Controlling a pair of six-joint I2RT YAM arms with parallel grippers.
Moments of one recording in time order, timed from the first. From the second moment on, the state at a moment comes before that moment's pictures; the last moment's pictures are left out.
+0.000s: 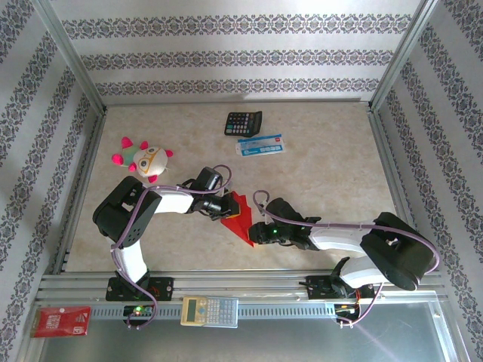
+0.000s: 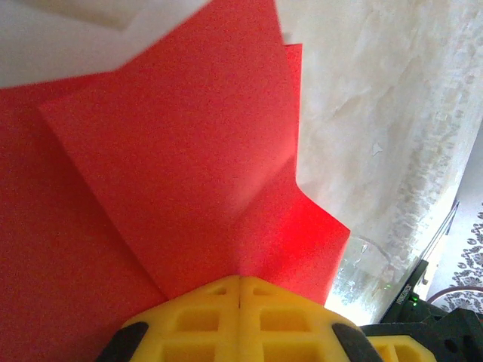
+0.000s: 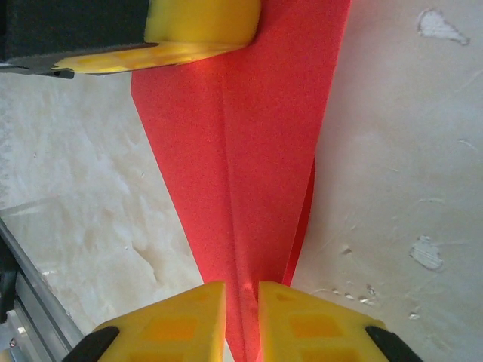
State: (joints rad) left arm -0.56 1.81 0.80 0.03 0.61 -0.82; right arm 0.83 1.37 0.40 0.12 -0.32 0.77
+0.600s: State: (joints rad) left arm -0.56 1.81 0.80 0.04 0.61 -0.82; right arm 0.83 1.32 0.43 0.08 -0.39 0.75
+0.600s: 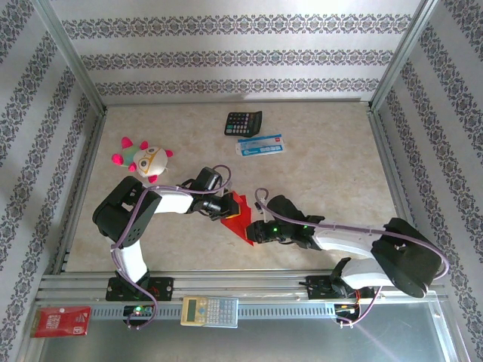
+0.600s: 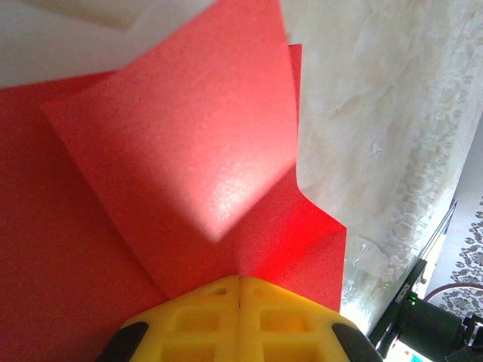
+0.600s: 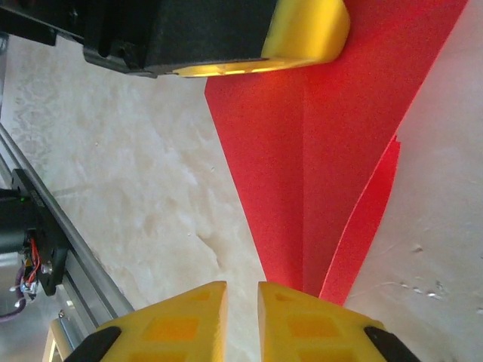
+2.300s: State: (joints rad) left arm -0.55 1.81 0.80 0.04 0.61 -0.82; right arm 0.81 1.45 0.43 0.12 -0.43 0.73
